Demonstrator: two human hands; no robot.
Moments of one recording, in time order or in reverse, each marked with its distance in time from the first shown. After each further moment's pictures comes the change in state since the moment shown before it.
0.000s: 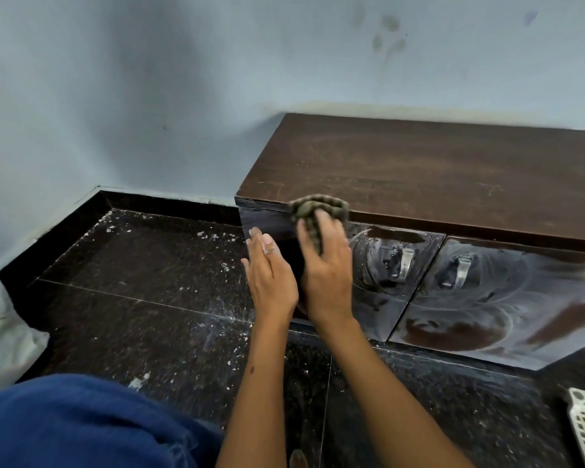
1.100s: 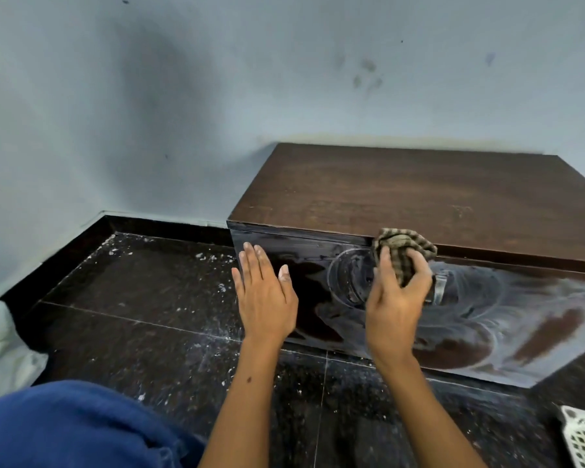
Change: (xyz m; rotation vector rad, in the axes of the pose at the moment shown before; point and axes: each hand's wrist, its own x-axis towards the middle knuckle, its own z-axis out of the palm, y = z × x) left_hand -0.003 -0.008 0.002 0.742 0.001 0.329; right_hand -0.021 0.076 -0.057 -0.007 0.133 0.293
